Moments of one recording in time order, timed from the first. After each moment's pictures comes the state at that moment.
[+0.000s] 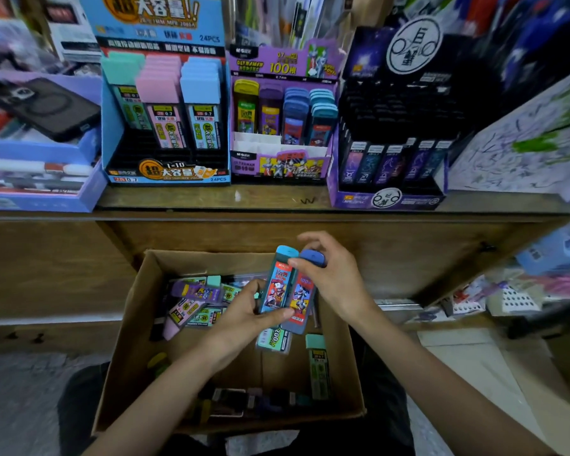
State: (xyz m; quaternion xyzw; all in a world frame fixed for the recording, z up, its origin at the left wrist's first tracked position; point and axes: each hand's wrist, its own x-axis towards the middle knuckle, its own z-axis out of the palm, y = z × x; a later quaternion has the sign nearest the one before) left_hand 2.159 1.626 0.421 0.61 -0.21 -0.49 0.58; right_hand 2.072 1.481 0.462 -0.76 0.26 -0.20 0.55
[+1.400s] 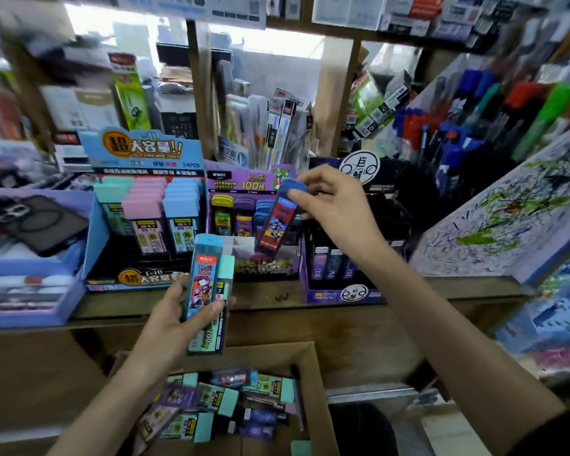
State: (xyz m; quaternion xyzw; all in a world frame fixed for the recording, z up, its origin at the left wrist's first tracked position) left_hand 2.236 1.605 0.526 0.64 -0.25 -0.27 0.67; right_hand 2.137 1.389 0.640 -0.80 0.15 -0.35 0.46
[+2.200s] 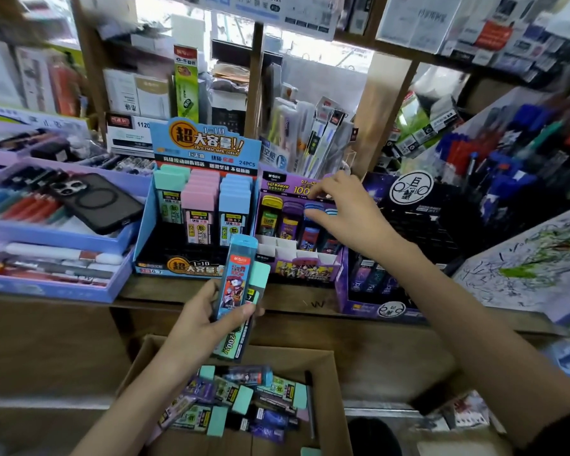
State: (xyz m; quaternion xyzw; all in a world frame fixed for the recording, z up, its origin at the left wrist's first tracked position) left_hand 2.244 1.628 0.526 0.62 -0.29 -0.28 0.67; right_hand 2.187 1.397 0.646 -0.96 0.14 -0.21 0.08
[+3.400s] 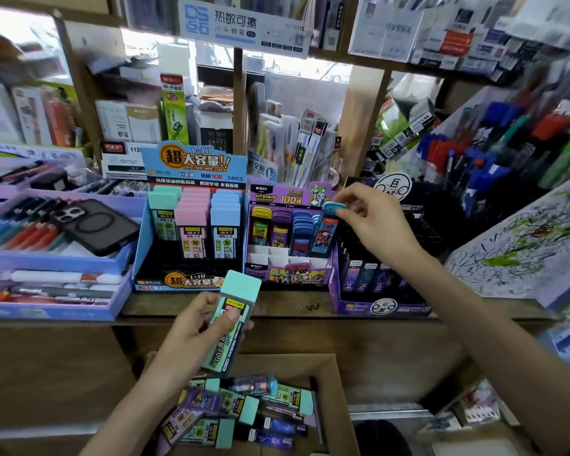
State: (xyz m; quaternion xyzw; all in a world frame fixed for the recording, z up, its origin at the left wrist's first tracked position) left_hand 2.241 1.639 0.537 0.65 -0.29 -0.28 0.65; right_hand 2.143 1.387 0.651 -0.90 0.20 -0.33 0.22
